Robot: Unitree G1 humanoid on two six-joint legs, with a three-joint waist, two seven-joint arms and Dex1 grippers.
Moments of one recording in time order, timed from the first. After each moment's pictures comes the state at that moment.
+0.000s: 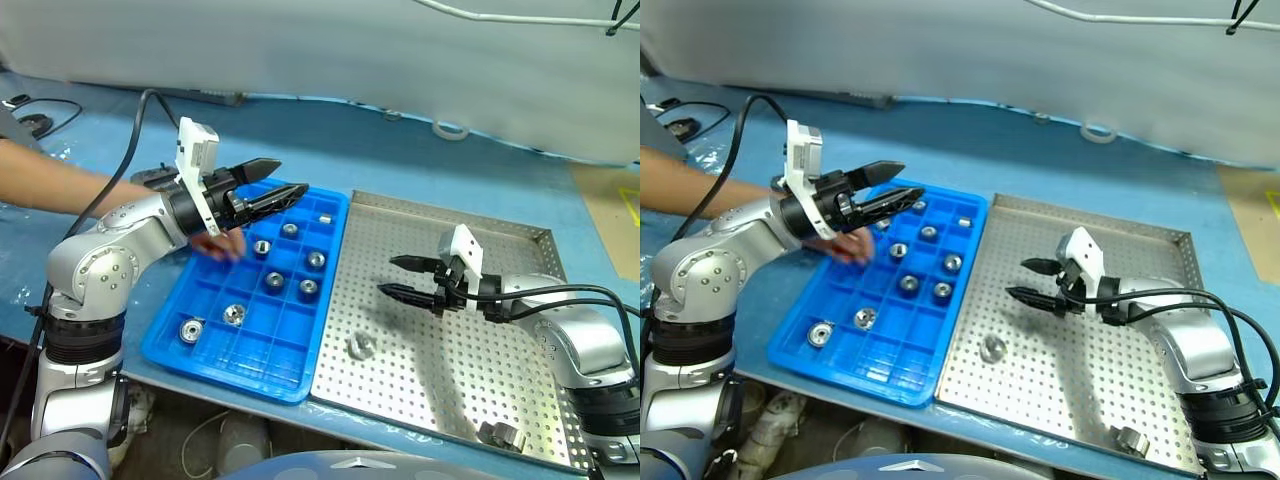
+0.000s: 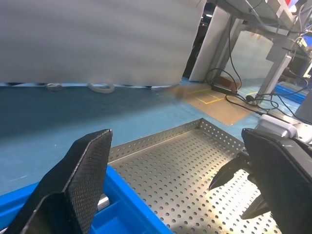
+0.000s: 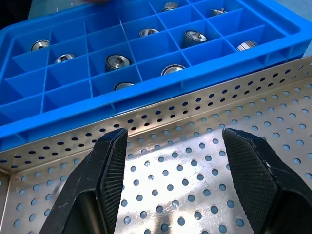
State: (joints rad) left arm -0.55 0.55 0.14 -0.31 -0.90 0.84 -0.64; right arm -0.14 -0.72 -0.01 -0.32 0.49 0.59 0.94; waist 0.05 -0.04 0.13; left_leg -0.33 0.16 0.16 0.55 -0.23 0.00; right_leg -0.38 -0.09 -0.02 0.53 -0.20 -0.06
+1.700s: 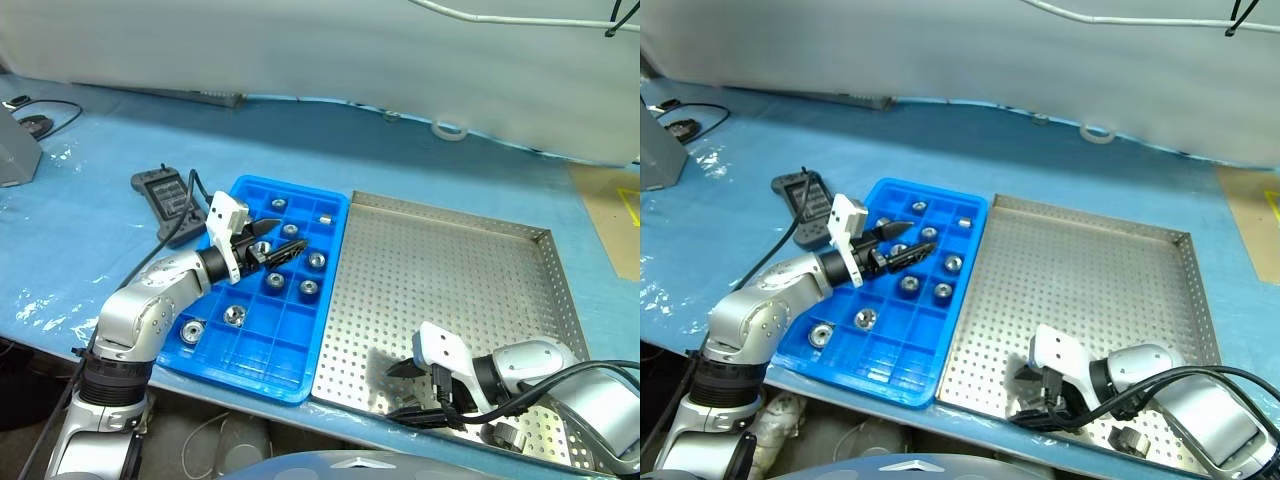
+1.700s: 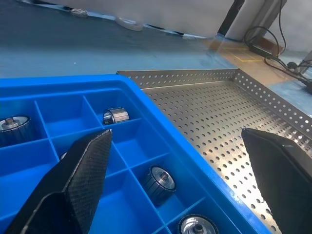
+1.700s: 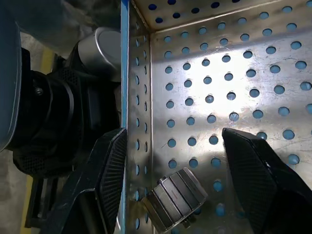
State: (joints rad) left arm -0.31 0.45 0.00 -0.27 -0.65 0.69 -0.61; right arm 0.16 -0.97 0.20 -0.68 0.41 0.74 1.00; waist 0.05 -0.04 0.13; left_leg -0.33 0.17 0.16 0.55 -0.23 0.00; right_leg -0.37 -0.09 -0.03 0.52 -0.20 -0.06
